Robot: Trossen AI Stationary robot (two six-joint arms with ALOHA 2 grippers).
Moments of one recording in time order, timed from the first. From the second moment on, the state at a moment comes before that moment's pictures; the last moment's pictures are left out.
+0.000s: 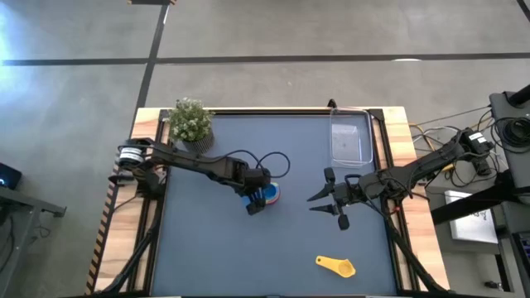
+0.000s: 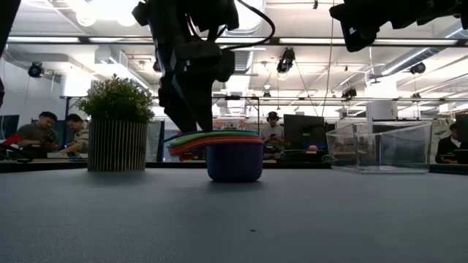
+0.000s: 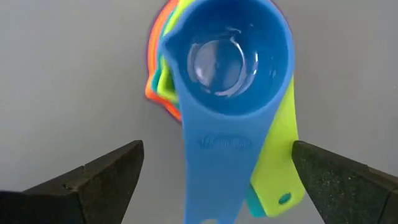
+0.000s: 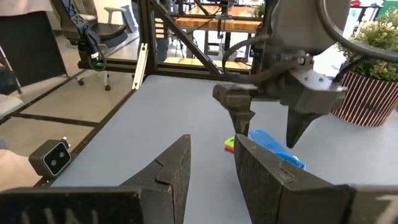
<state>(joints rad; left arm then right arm) -0.06 1.81 1.28 -0.69 -0.01 -0.46 0.36 1.00 0.47 0.36 0.13 0.02</state>
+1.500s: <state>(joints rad) -0.10 1.86 1.37 -0.70 -0.03 -0.63 0.36 1.00 0.47 0.35 0.19 0.03</state>
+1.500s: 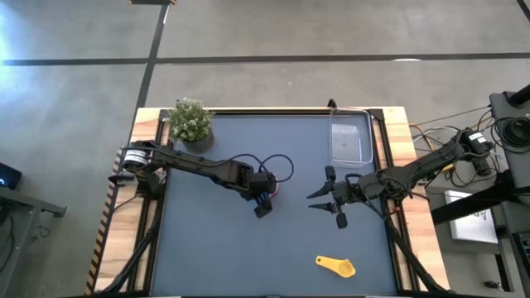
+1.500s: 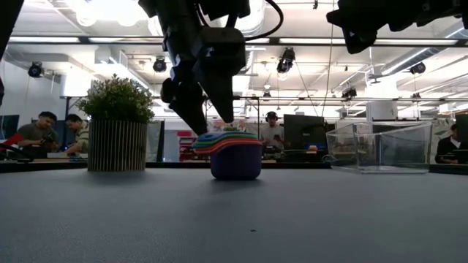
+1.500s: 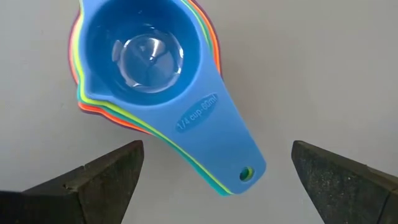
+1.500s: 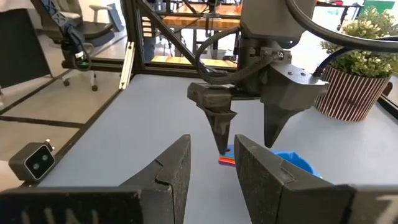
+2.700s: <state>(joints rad) -0.09 1.94 1.37 -0.73 0.00 -0.52 0.36 1.00 0.47 0.35 0.19 0.03</state>
